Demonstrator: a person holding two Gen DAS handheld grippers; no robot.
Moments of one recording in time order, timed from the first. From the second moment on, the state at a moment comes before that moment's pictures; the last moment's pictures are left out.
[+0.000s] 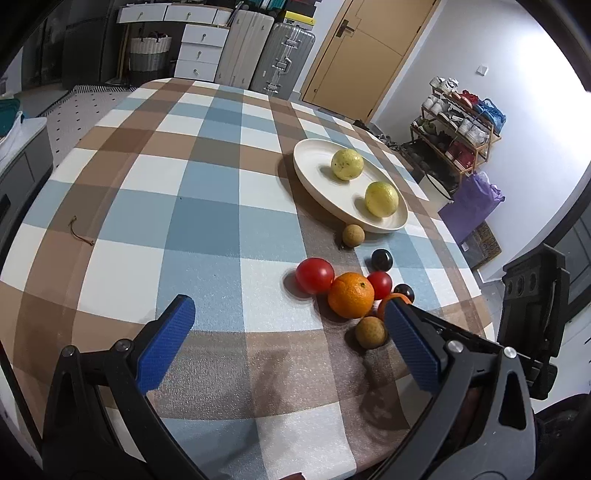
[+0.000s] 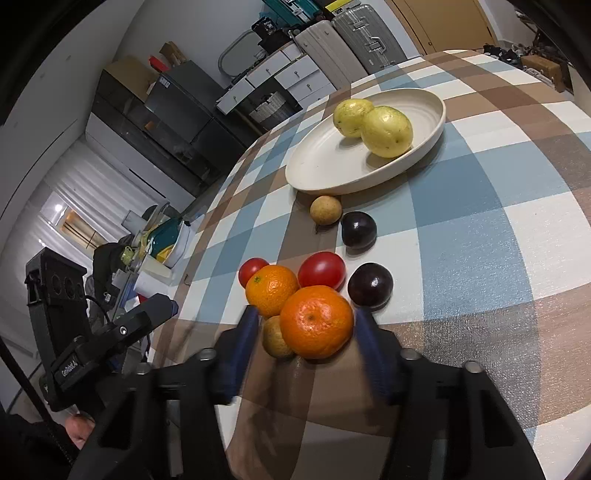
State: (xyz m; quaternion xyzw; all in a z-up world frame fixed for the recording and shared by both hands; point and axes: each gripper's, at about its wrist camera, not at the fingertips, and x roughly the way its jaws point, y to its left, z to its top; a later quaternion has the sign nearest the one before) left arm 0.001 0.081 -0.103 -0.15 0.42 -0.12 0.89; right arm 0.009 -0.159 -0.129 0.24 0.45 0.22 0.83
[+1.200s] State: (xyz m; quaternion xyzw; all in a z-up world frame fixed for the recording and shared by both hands) left arm 0.054 0.058 -0.134 -0.15 0.48 -0.11 0.86; right arm 0.006 -0.185 -0.100 0.24 0.38 0.29 0.85
